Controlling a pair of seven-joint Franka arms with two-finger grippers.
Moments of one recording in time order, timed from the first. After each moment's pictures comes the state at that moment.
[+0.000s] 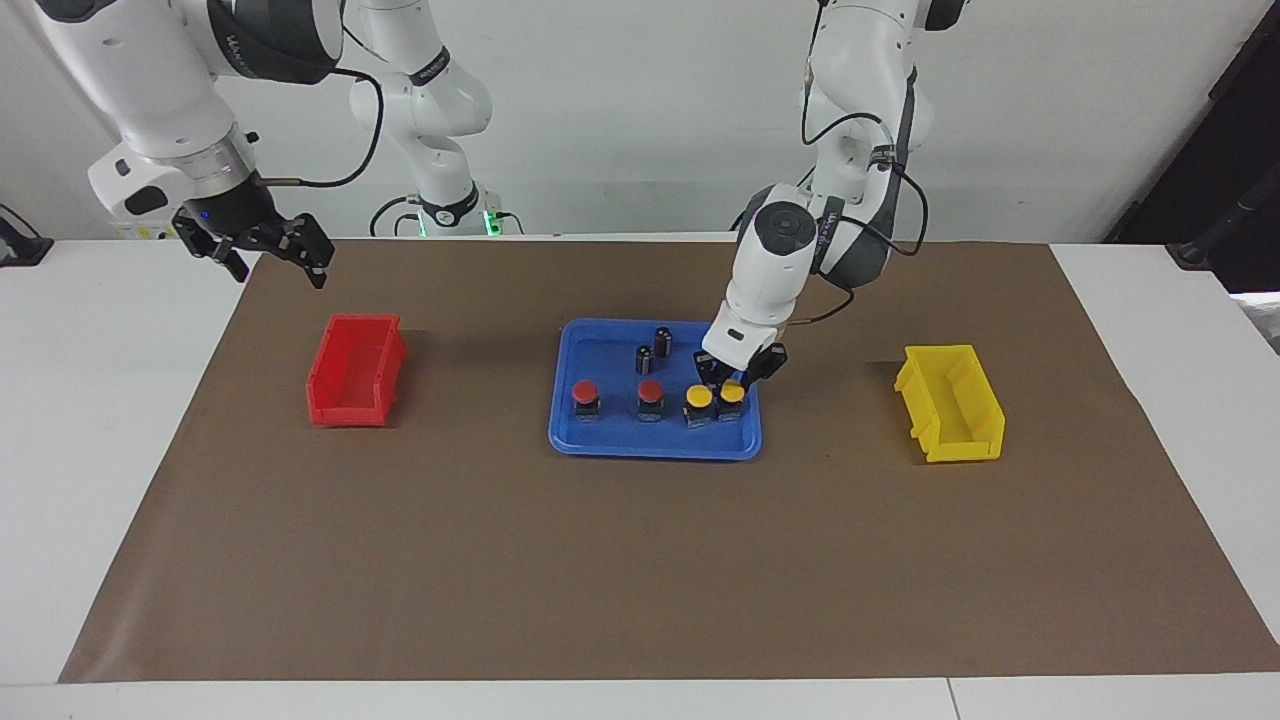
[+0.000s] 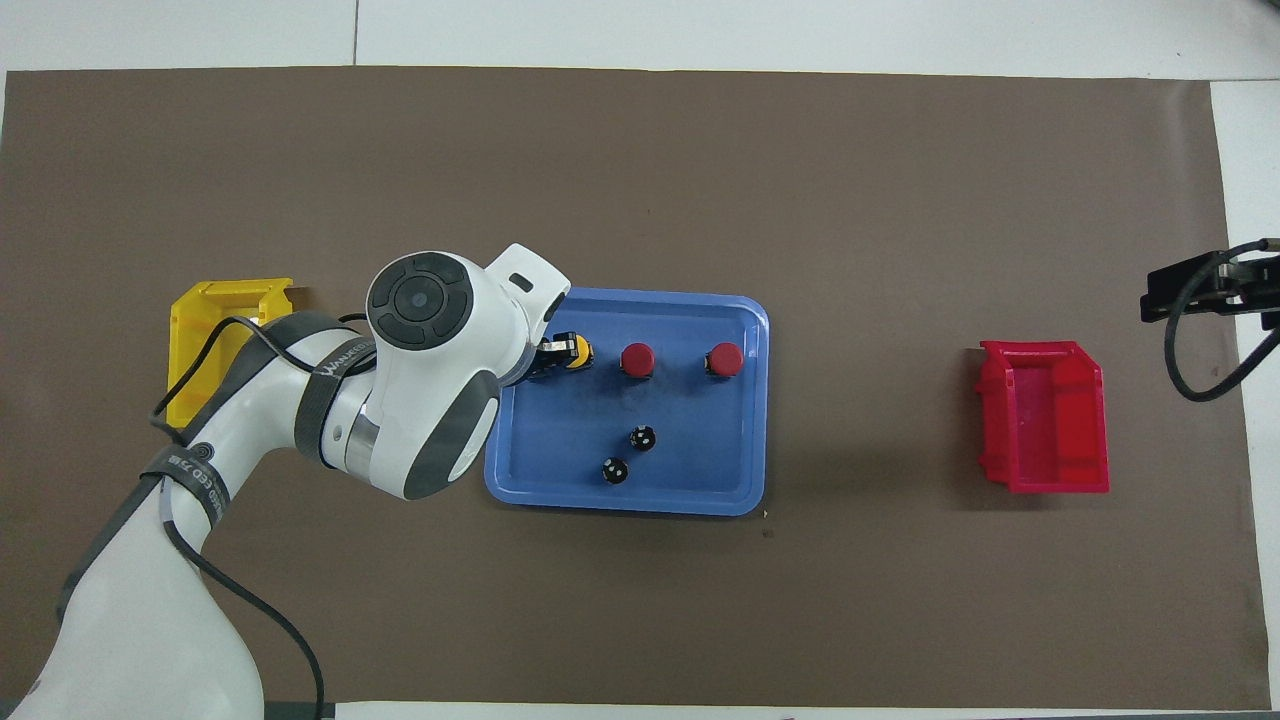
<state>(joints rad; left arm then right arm) -0.72 0.24 0.14 -1.97 -0.10 2.23 -0.58 -0.06 -0.03 -0.02 -1.64 -0.04 1.56 -0.01</state>
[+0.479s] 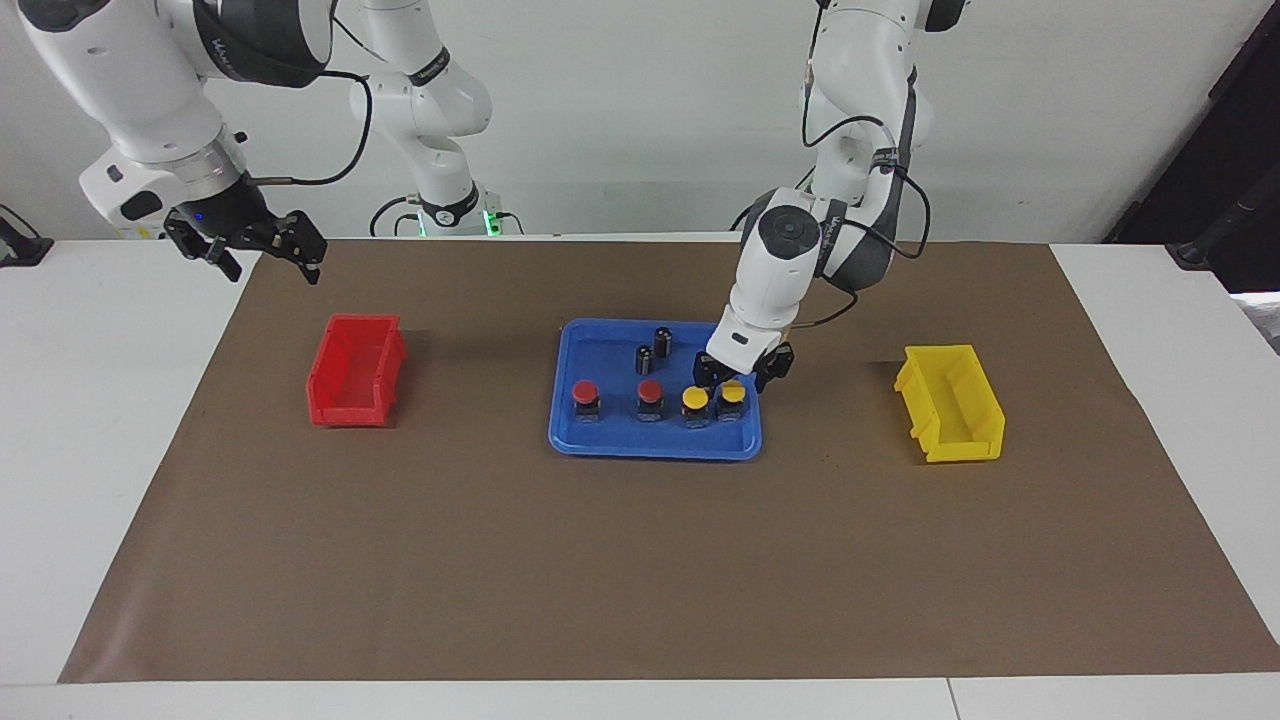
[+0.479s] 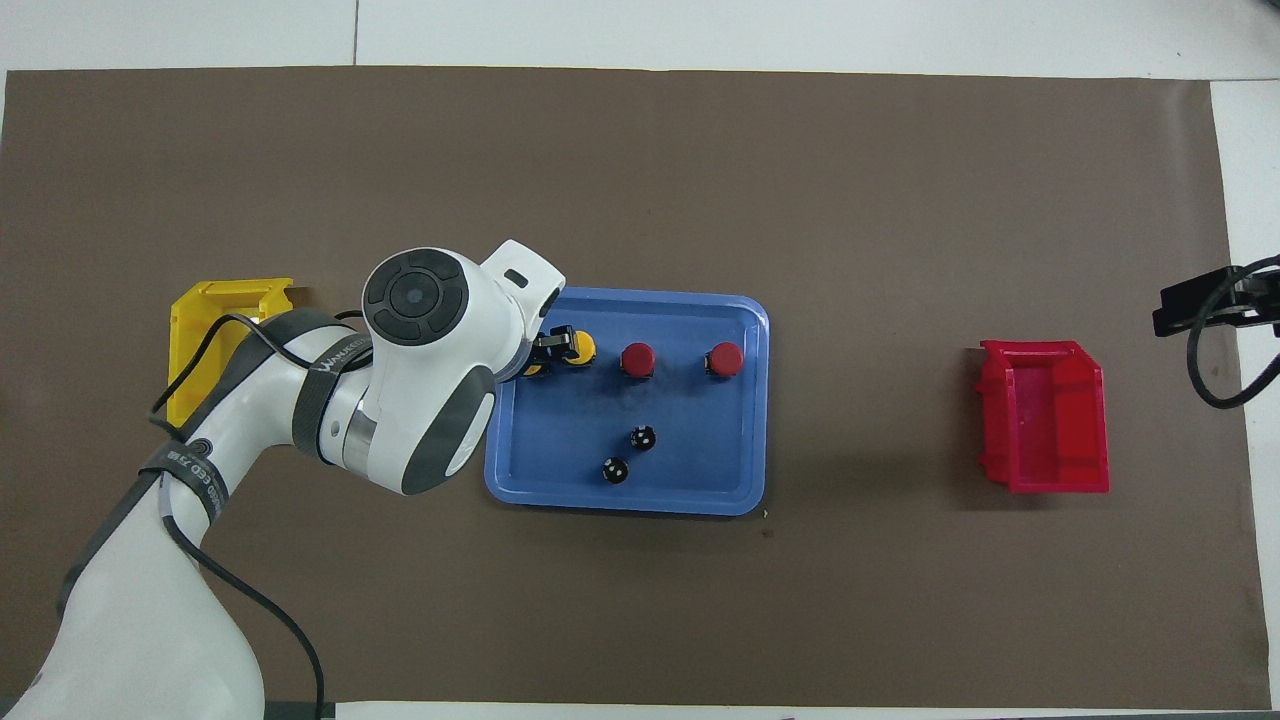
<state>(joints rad) -0.72 0.24 0.15 -1.97 -0.10 2.23 -0.58 -0.06 -0.03 -0.02 -1.64 -0.04 1.54 -0.05</state>
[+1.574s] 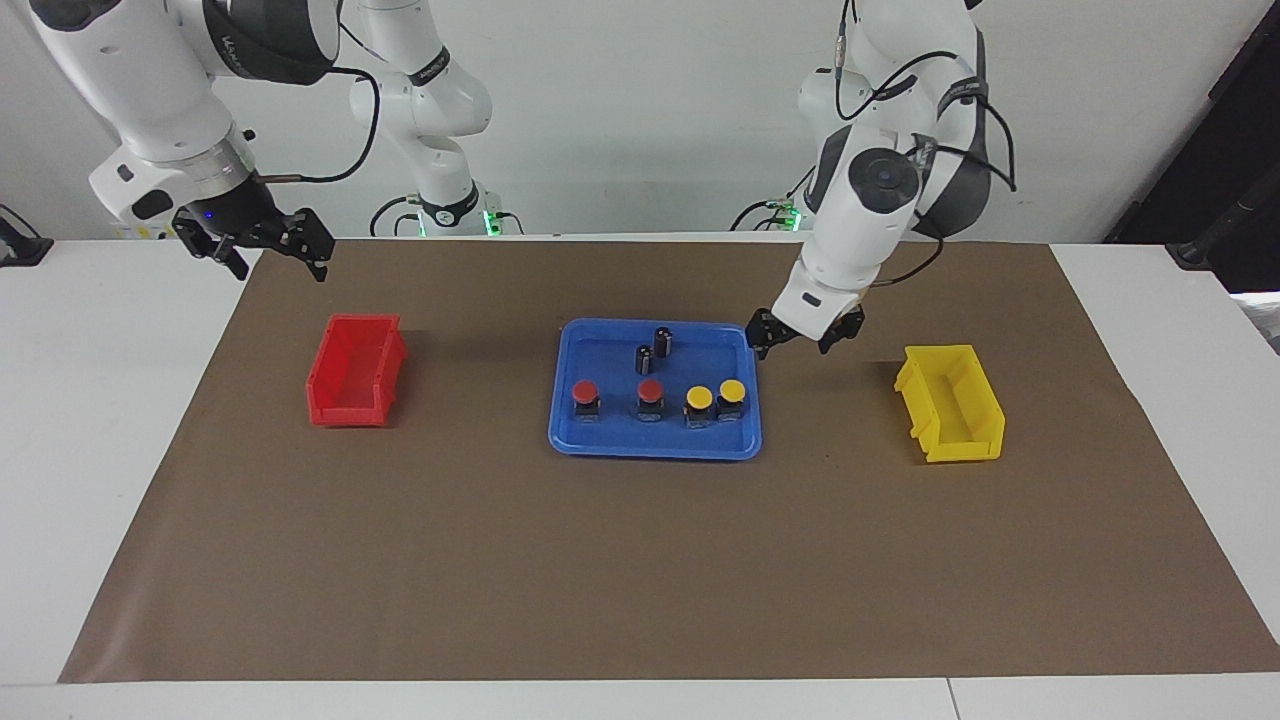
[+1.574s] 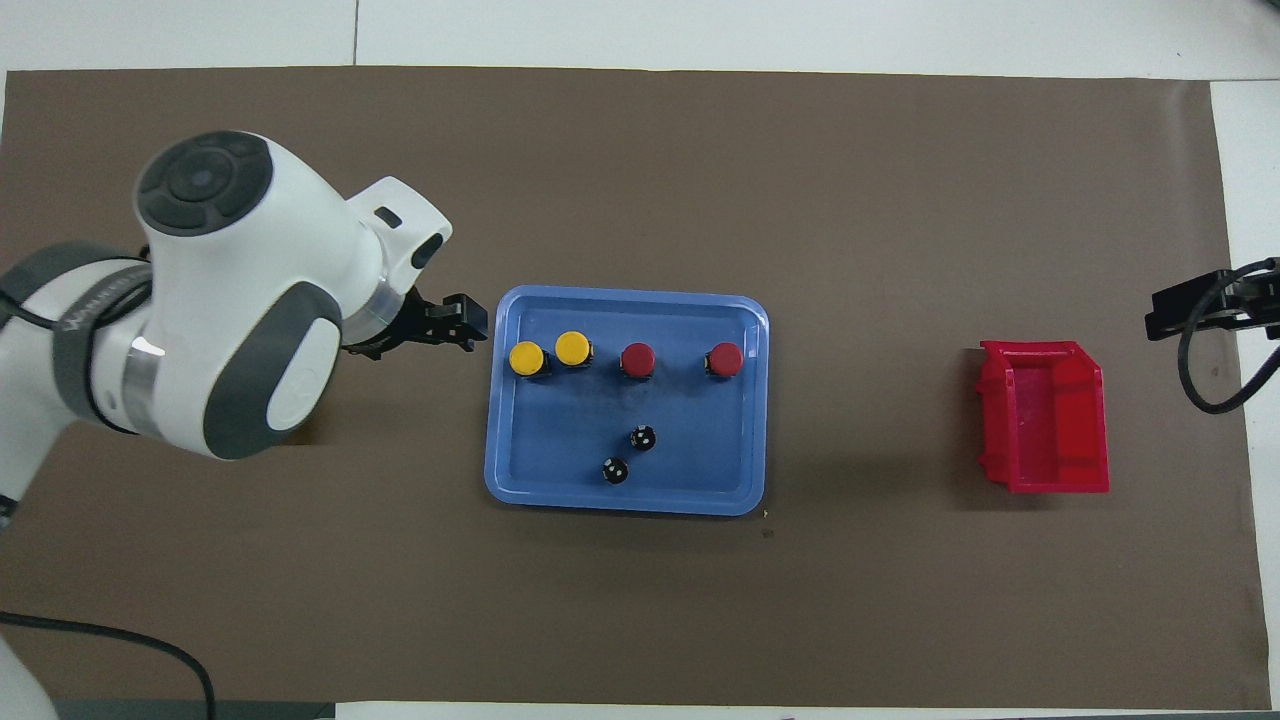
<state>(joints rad) -0.57 0.10 0.19 -1.79 -0.09 1.81 -0.31 -0.06 -0.03 -0.02 -1.64 -0.04 1.53 -0.05</state>
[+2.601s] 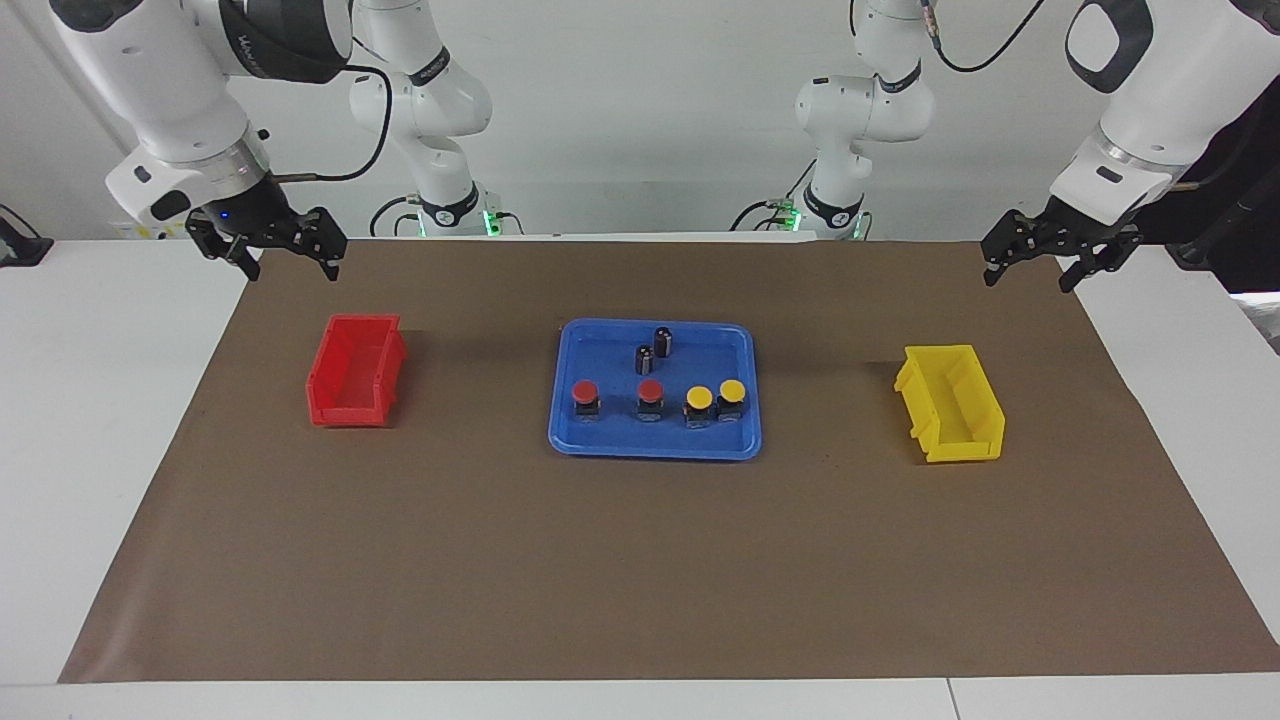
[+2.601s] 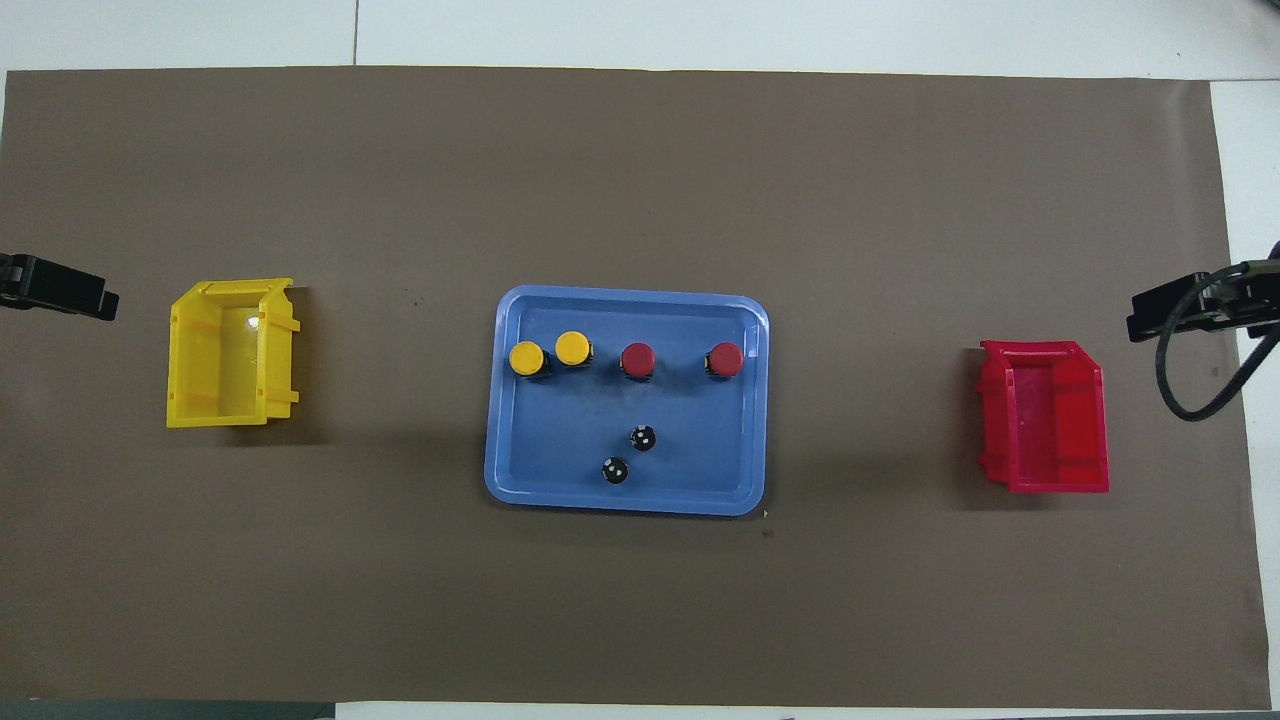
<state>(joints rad) -0.24 -0.02 0.20 -1.60 0.00 1.57 0.18 -0.05 -0.03 0.00 -1.64 -0.04 1.53 -0.05</state>
